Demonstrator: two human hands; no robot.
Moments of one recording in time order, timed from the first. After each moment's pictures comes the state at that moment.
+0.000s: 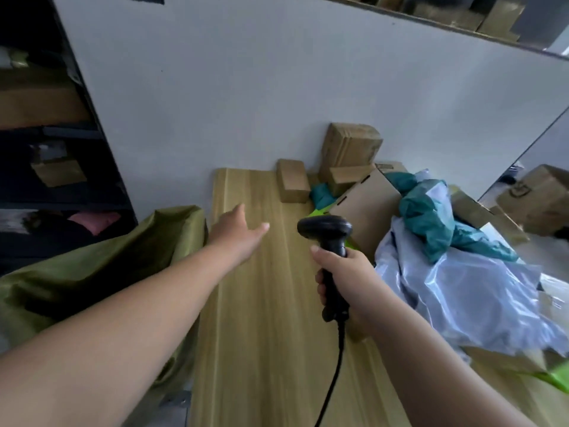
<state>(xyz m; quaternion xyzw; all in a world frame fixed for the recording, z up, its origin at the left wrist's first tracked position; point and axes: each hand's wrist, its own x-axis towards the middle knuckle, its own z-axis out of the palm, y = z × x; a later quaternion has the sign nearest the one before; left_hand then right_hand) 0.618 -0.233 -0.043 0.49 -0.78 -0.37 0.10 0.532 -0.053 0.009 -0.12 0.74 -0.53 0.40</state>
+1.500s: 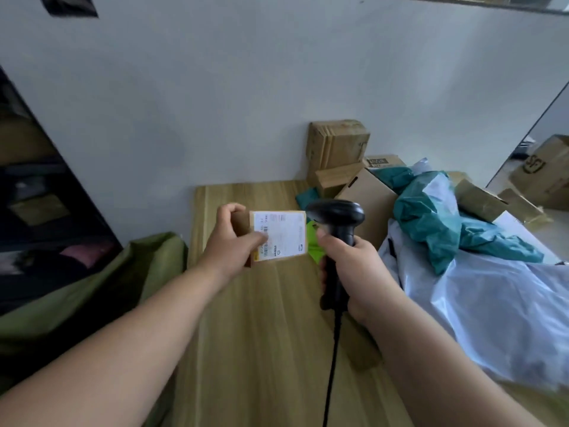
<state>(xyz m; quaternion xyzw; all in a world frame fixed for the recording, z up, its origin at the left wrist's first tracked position) 0.568 -0.234 -0.047 0.37 -0.65 -0.60 0.27 0.468 -0.071 0.003 -0.09 0.69 -0.62 0.36</state>
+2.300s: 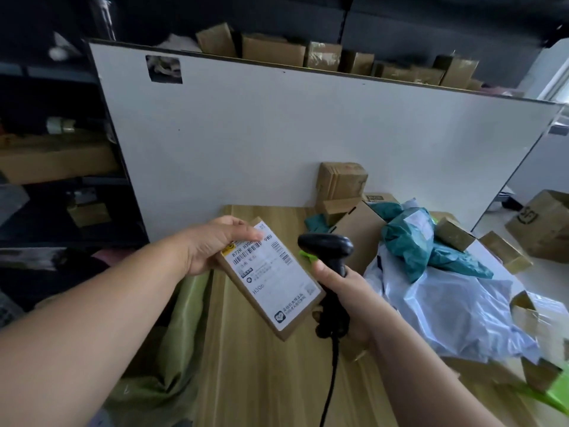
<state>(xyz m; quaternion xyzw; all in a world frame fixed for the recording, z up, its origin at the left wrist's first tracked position) 0.679 -0.210 0.075 0.34 -0.63 -0.70 0.05 0.539 -0.010 0.051 -0.17 0.64 -0.57 0.48</state>
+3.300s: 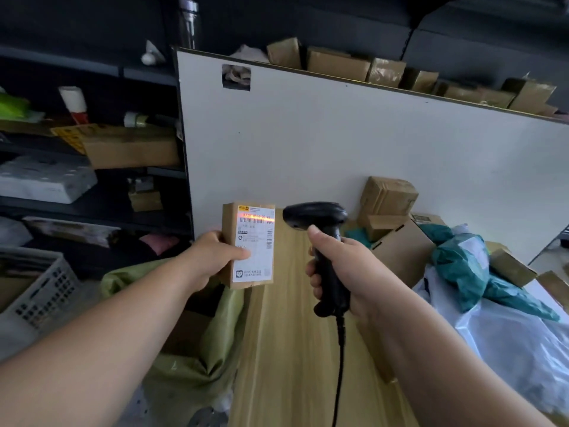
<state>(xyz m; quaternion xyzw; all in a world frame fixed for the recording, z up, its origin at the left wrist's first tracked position) 0.763 -0.243 0.028 0.47 -0.58 -0.64 0.21 0.599 -0.081 0.098 -0.26 0.65 -0.51 0.50</state>
